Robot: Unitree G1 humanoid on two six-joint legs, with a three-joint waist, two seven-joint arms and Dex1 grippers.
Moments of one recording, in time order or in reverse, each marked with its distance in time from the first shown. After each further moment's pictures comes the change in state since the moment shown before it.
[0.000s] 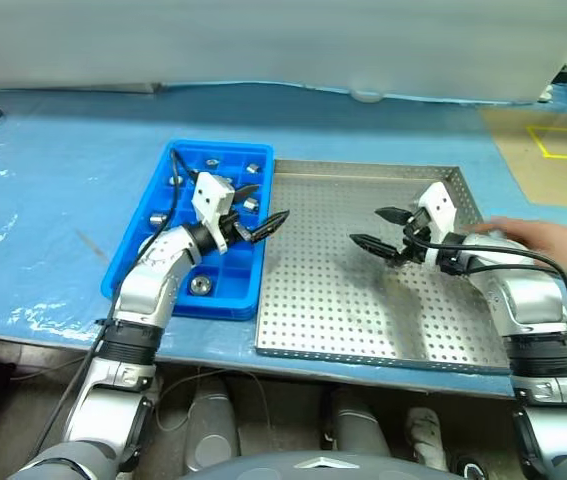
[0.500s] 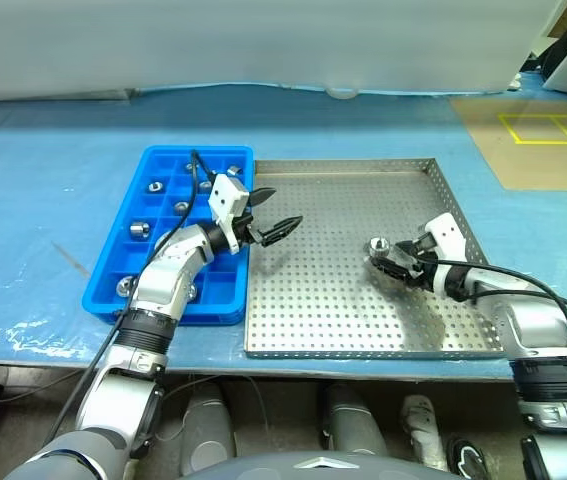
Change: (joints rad) left arm -0.026 -0.023 -0.008 0.091 0.009 -0.054 -0.041; right arm 0.074 0.078 -0.016 0.061 -0.005 0.053 -0.112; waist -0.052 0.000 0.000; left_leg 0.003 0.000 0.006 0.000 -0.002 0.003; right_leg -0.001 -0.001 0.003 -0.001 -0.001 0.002
